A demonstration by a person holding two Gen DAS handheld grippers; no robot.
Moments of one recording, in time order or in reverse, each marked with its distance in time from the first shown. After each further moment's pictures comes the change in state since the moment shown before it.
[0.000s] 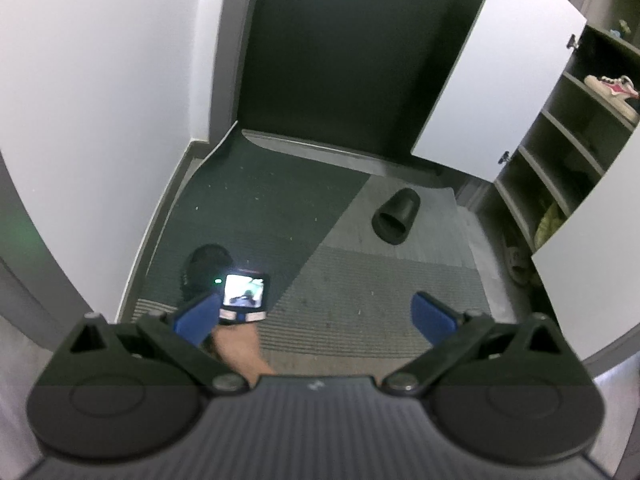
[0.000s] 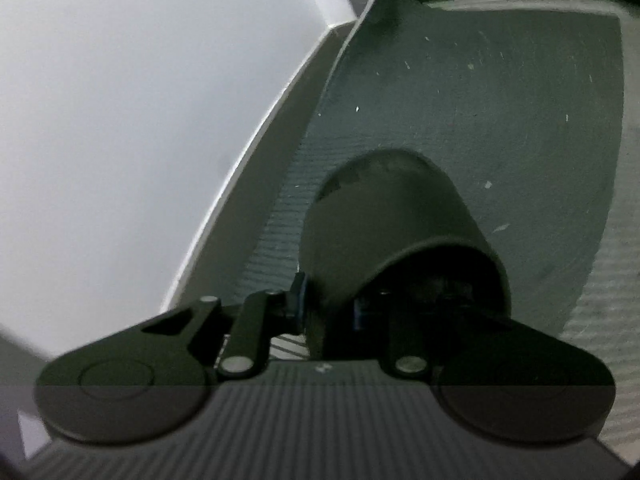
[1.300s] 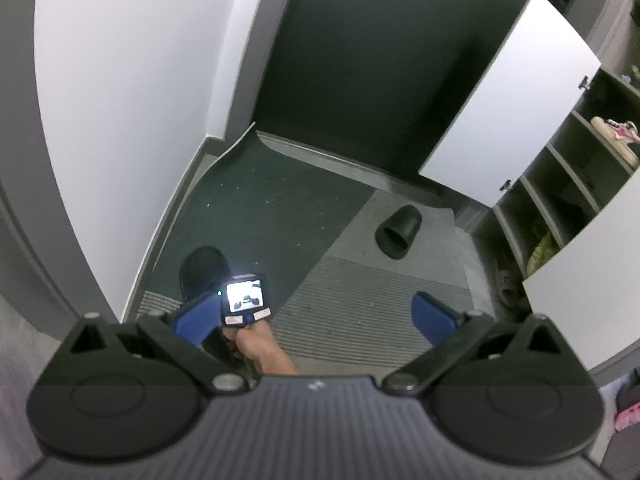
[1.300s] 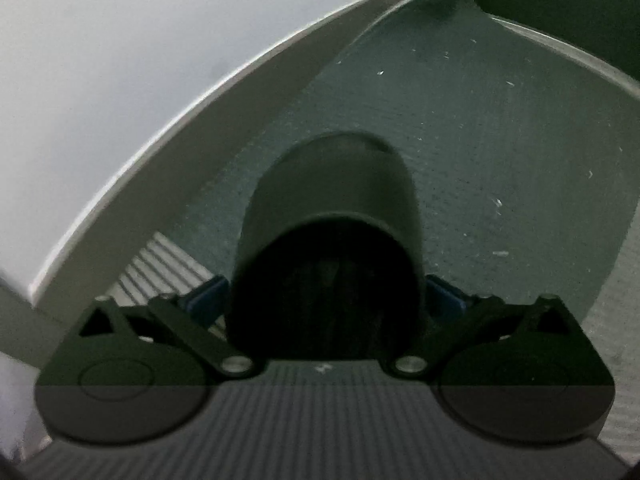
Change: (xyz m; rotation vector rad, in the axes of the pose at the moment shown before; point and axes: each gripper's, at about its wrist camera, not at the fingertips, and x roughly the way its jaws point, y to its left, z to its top) left arm -0.019 0.067 0.013 -0.102 -0.002 -0.044; right arm 0.051 0.004 -0.005 -0.354 0.093 -0.133
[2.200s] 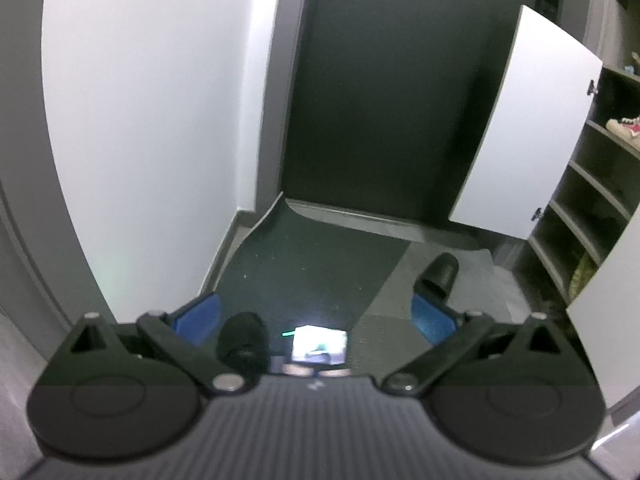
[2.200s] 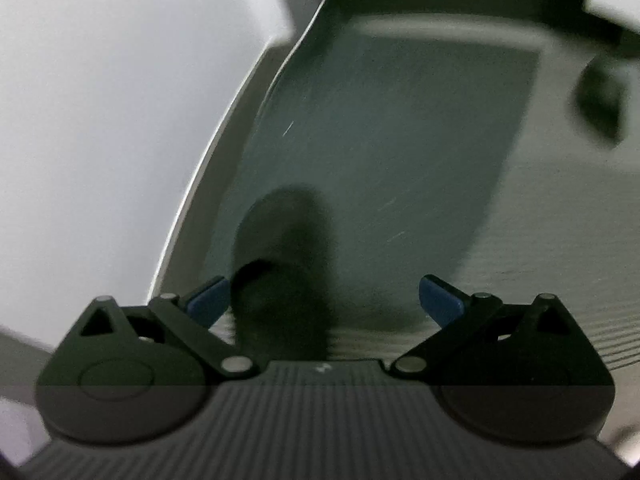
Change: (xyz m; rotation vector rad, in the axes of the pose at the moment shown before) left arm -0.024 -0.055 -0.002 0.127 -0.217 0.168; right arm -0.201 -0.032 0.051 0.298 -0.037 -0.176
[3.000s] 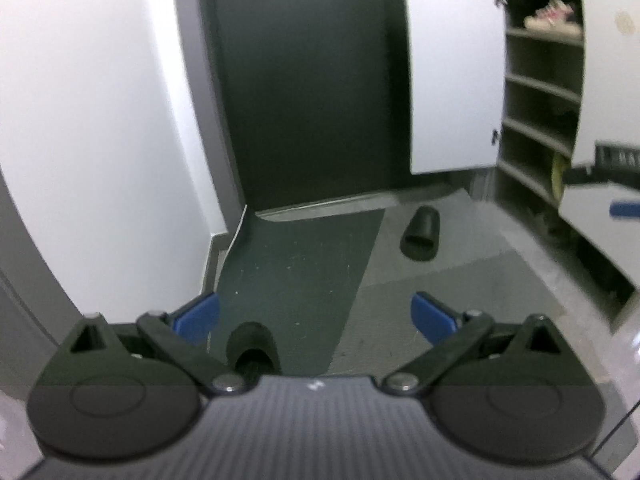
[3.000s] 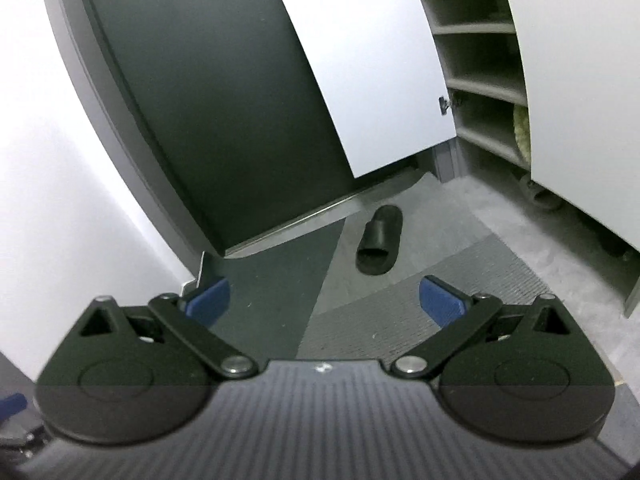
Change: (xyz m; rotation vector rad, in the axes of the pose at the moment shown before) left arm -0.019 -0.065 -0.065 0.373 -0.018 -0.014; right arm -0.371 -0.218 -0.061 0.377 -0.476 -0.093
